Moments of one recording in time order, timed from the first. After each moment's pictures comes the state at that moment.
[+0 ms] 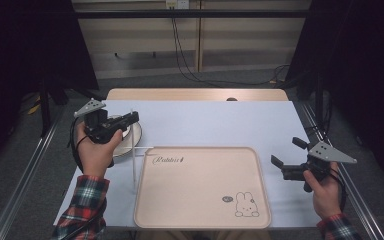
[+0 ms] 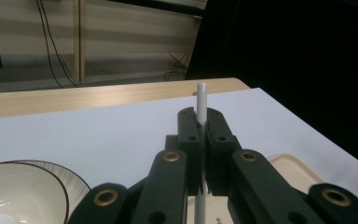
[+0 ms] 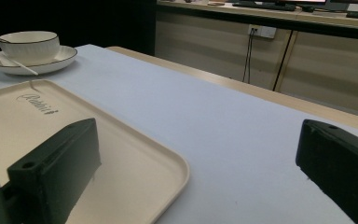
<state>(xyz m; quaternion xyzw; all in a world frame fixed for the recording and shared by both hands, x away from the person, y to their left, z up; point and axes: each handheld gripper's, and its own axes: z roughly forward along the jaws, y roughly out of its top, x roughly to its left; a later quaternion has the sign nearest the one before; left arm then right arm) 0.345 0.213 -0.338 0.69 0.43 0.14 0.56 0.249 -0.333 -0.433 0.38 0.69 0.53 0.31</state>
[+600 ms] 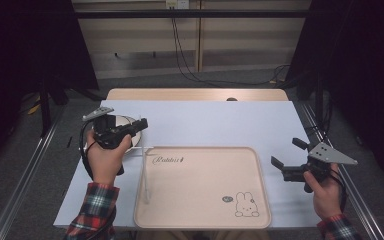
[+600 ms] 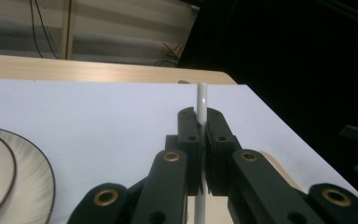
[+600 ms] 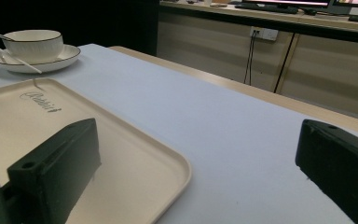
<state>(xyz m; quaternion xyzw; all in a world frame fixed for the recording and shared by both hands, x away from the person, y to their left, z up) 0.333 0.191 -0.347 0.68 0.47 0.09 0.56 0.247 -0.333 -0.433 0.37 0.69 0.53 0.32</state>
